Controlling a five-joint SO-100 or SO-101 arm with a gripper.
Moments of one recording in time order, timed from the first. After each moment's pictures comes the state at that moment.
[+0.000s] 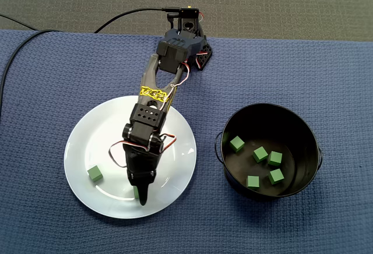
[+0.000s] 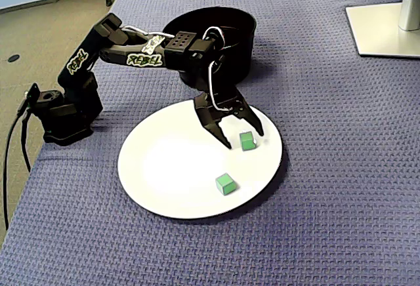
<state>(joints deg) 17.1 40.5 43.5 71.6 -18.6</state>
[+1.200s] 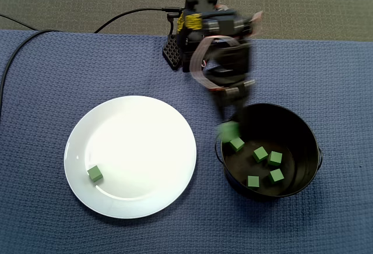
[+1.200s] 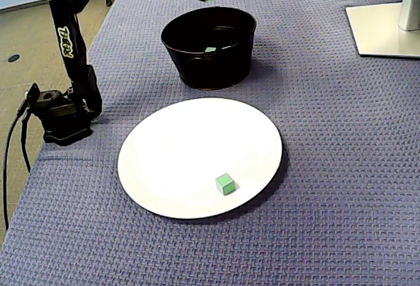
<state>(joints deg) -17.6 87.0 47.1 89.2 -19.2</state>
